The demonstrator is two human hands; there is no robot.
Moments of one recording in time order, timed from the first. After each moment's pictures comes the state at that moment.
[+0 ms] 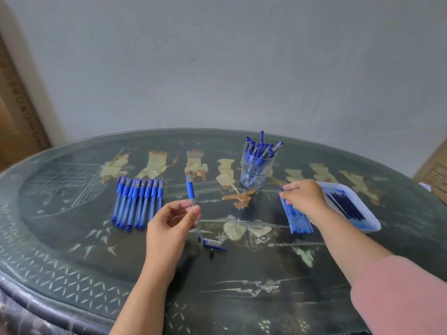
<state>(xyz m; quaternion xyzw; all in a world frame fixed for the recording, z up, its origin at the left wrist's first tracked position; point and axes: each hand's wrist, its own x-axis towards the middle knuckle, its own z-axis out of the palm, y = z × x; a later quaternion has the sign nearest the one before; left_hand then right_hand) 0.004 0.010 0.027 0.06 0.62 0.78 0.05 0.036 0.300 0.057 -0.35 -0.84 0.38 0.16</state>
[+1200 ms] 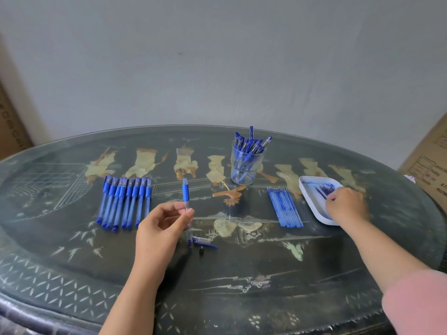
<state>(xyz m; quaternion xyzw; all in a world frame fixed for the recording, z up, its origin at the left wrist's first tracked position) 0.006 0.011 0.023 0.08 0.65 0.76 0.06 0.096 0.386 0.032 -0.49 -0.85 0.10 0.16</state>
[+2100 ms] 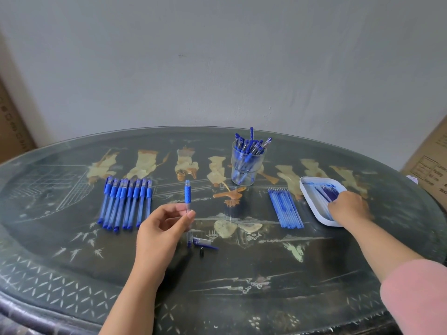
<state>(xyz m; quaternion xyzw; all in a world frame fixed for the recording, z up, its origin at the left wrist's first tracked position) 0.006 0.010 0.023 0.09 0.65 0.75 0.06 0.094 0.392 0.031 -0.52 -0.85 0.06 0.10</state>
